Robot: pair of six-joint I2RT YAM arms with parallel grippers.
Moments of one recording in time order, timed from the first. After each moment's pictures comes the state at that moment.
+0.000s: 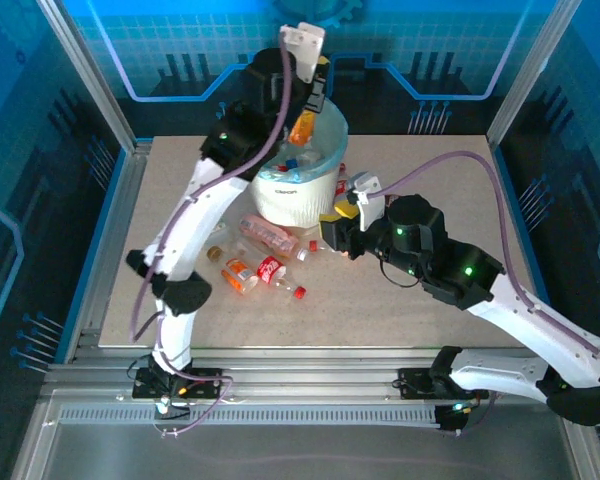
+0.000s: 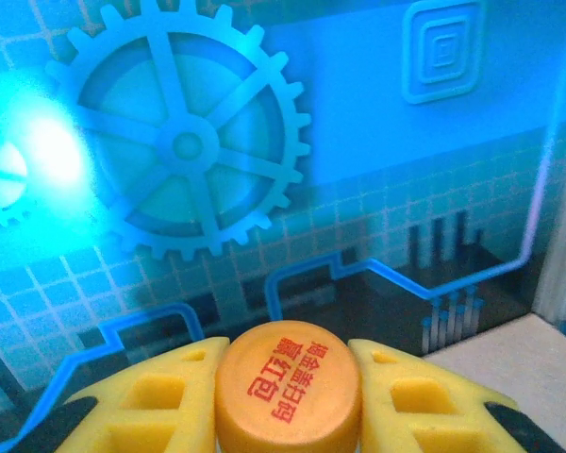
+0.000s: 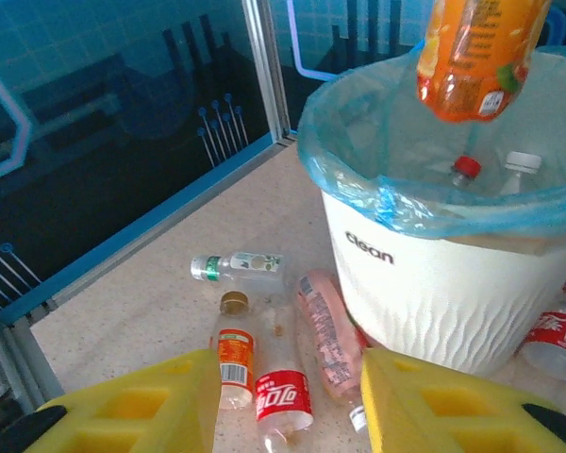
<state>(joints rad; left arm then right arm) -0.65 2.04 2.64 -0.63 -0.44 0.12 0.91 1.03 1.24 -0.51 0.15 0.20</state>
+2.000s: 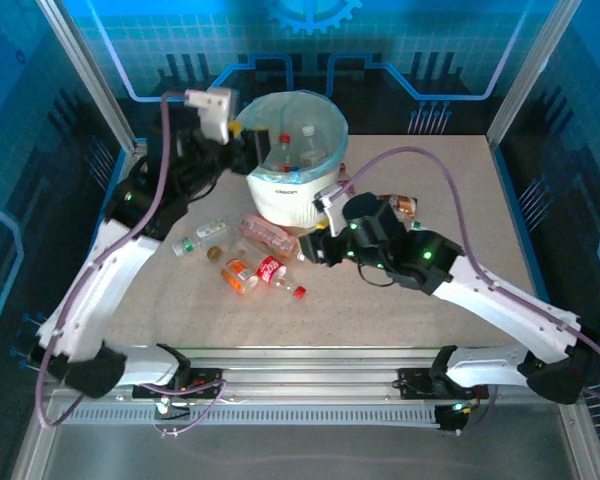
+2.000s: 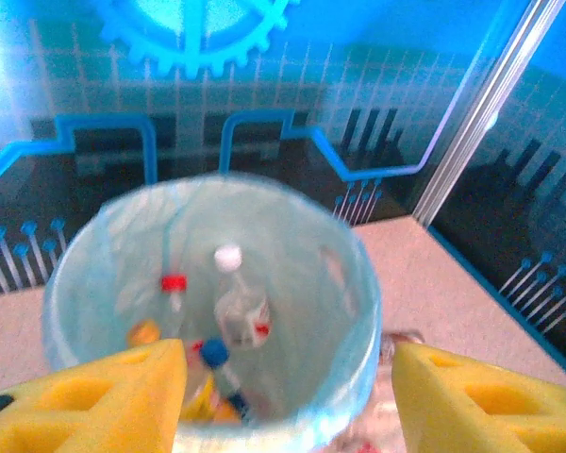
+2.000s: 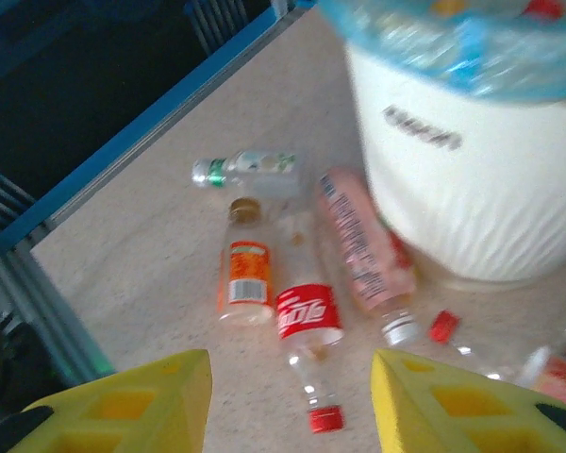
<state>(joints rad) -0.47 1.28 1.67 -0.65 -0.04 -0.23 0.96 1.22 1.29 -0.63 0.09 0.33</state>
